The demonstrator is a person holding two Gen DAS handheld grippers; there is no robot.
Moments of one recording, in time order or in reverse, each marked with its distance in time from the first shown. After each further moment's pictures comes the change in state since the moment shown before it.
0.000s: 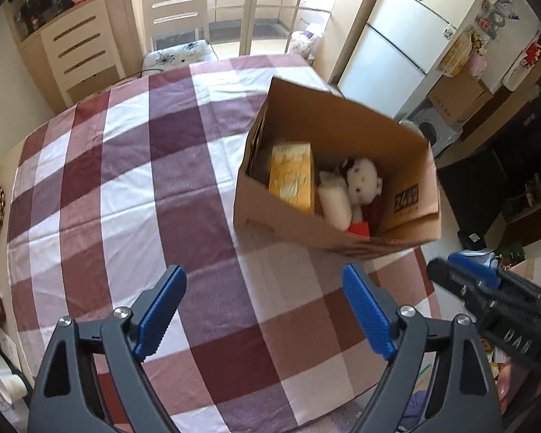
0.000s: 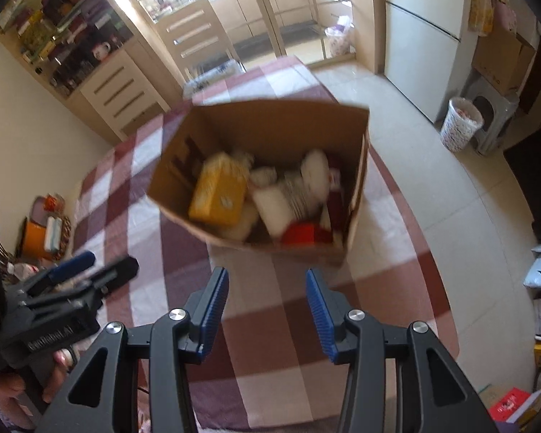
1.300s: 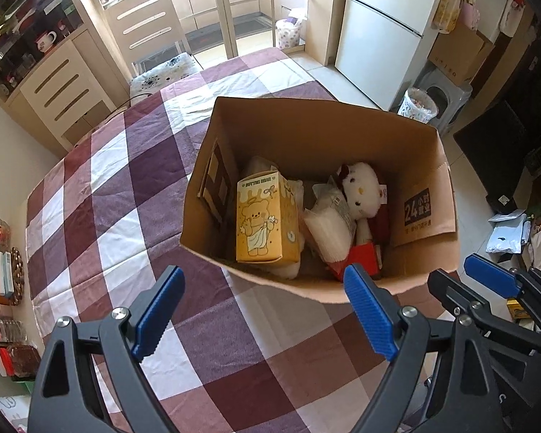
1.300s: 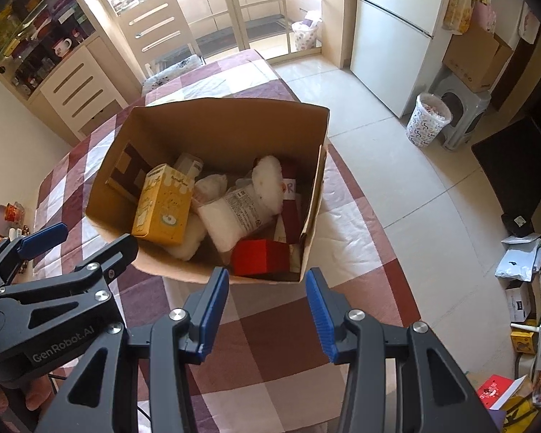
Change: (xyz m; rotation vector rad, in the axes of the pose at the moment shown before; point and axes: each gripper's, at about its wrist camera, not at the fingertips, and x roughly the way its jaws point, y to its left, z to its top) left arm 0.043 -0.062 0.051 0.191 0.035 0.130; right arm 0.025 -0.019 0.030 0.041 0.017 -0.159
